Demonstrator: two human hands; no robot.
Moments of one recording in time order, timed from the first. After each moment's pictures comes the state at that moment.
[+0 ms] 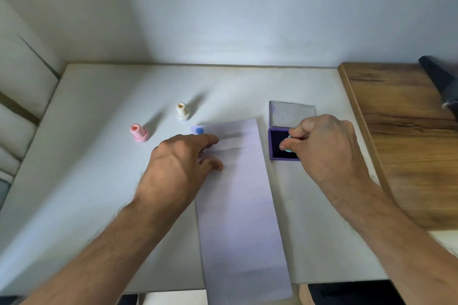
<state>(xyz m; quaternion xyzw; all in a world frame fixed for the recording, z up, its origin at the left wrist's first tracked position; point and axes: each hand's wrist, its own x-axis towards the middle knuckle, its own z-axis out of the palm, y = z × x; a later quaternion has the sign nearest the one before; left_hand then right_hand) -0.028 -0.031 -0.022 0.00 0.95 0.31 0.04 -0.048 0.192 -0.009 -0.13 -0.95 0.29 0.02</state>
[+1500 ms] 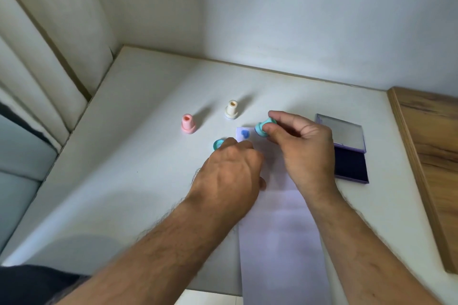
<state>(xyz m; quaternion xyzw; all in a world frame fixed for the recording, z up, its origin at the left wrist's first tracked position) -0.025 -0.034 -0.024 0.12 0.98 0.15 0.08 -0.066 0.092 -0.037 -0.11 -0.78 0.62 0.03</state>
